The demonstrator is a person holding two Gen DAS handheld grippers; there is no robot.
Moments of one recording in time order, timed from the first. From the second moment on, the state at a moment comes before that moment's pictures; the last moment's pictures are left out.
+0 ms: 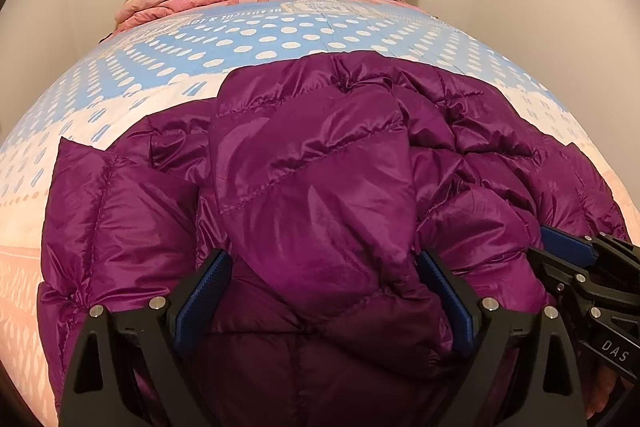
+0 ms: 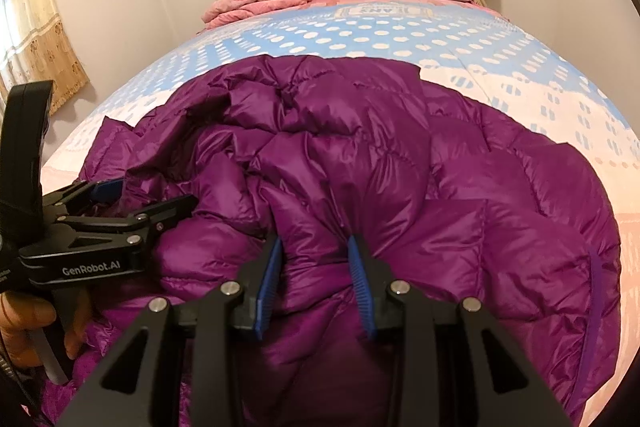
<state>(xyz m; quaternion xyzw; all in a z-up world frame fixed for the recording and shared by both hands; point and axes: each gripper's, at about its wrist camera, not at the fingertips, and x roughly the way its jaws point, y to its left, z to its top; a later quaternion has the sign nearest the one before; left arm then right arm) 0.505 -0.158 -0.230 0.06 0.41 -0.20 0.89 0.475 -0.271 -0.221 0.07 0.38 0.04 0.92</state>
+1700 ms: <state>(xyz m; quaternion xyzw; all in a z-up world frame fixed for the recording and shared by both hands) 0.224 0.056 -0.205 0.03 0.39 -0.13 0.91 0.169 -0.334 -0.219 0.12 0.40 -0.07 0.91</state>
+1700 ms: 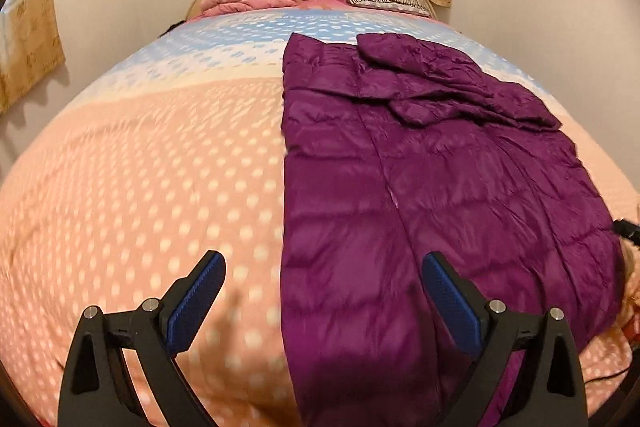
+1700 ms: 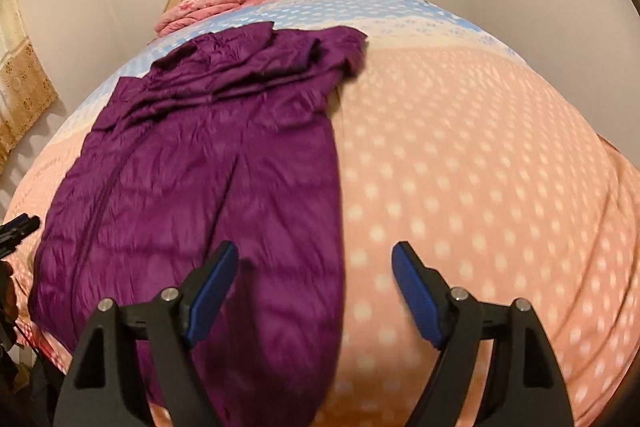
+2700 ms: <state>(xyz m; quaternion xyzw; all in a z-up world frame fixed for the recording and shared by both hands) 0.164 0.019 -0.233 0.08 0.42 -0.19 0.88 0.120 -0.297 -0.242 0.12 0.46 -0.02 0.88</state>
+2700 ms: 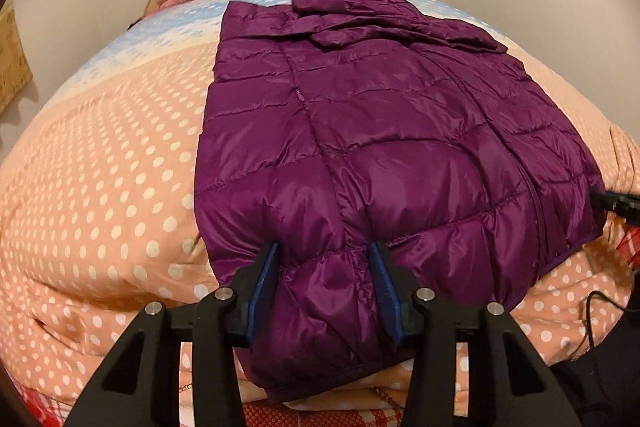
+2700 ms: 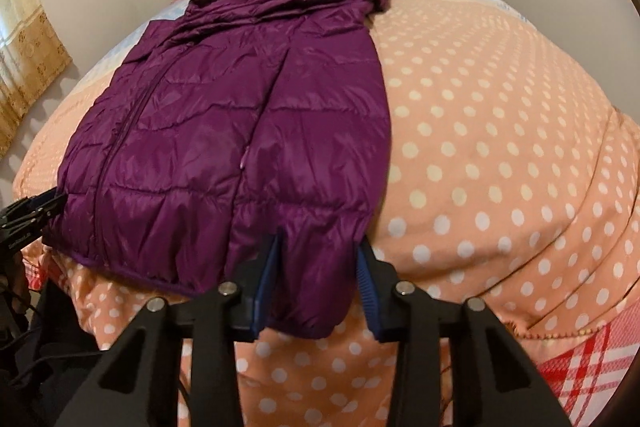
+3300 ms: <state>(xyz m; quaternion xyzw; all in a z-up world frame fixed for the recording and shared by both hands) 0.131 0.045 -0.152 0.07 0.30 -0.25 0.92 0.074 -0.312 -0.178 0.20 0.34 0.10 0.91</state>
